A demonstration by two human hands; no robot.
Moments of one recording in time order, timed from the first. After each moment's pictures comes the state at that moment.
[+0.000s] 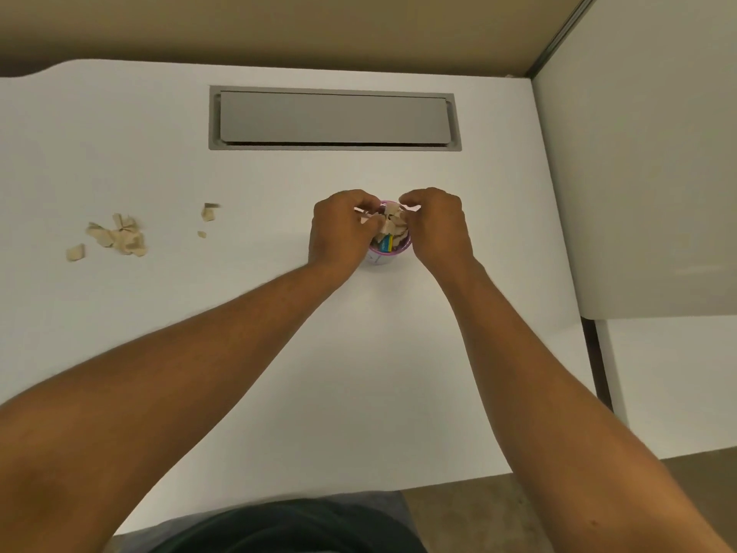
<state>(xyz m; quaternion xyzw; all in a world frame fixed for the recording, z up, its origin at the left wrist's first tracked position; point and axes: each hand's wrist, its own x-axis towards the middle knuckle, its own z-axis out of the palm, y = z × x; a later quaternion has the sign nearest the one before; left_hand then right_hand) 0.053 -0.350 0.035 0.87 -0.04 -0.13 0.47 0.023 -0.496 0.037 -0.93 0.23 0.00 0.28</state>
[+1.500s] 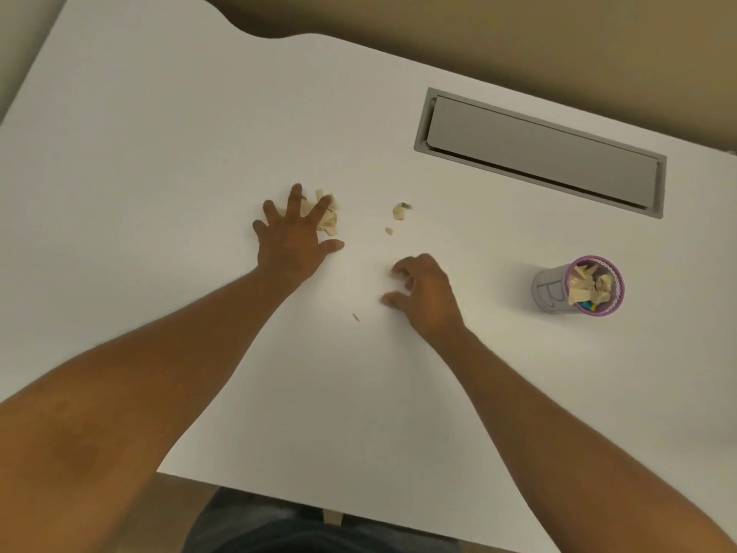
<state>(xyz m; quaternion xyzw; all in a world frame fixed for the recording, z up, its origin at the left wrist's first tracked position) 0.114 -0.001 -0.066 0.99 0.00 -0.16 0.03 0.036 -0.237 -0.053 -0.90 0.06 0.18 0.38</state>
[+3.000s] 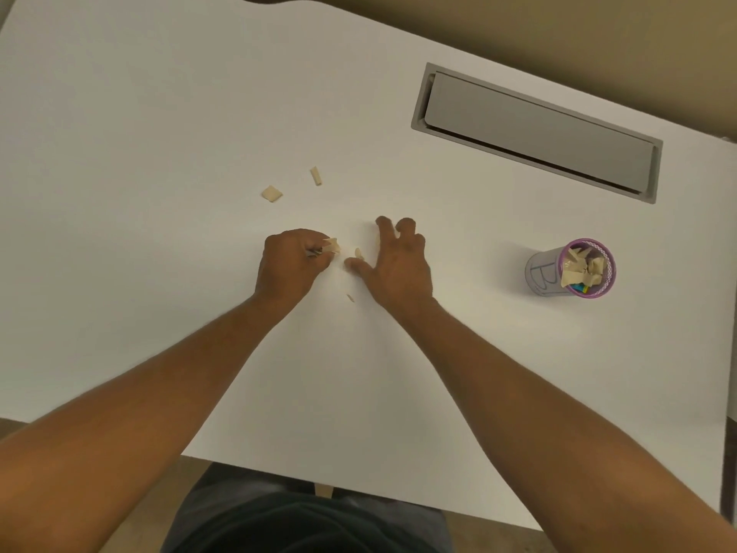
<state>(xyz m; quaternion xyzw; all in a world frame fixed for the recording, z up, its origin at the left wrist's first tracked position) 0.047 -0.004 -0.067 0.89 0.11 -0.11 0.44 0.048 -0.190 -0.048 -0.97 0.03 0.15 0.20</state>
